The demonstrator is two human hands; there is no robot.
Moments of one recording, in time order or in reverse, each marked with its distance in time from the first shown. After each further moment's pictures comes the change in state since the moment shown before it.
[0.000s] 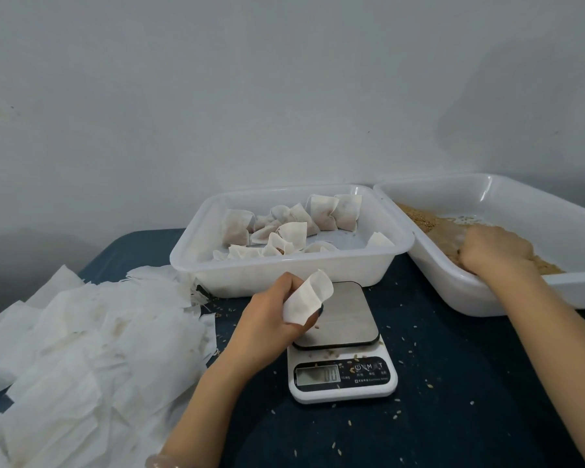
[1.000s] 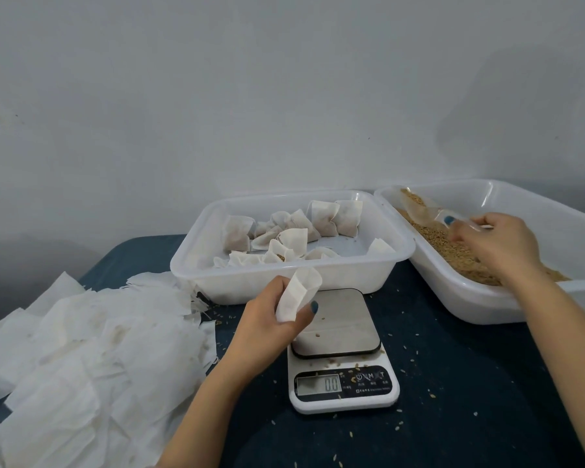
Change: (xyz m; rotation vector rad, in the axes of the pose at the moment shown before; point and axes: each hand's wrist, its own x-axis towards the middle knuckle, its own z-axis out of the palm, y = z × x) left_hand 0.003 -0.001 -0.002 -0.148 0.057 -0.092; right_hand -0.008 0.011 -0.001 0.942 0.195 -0.108
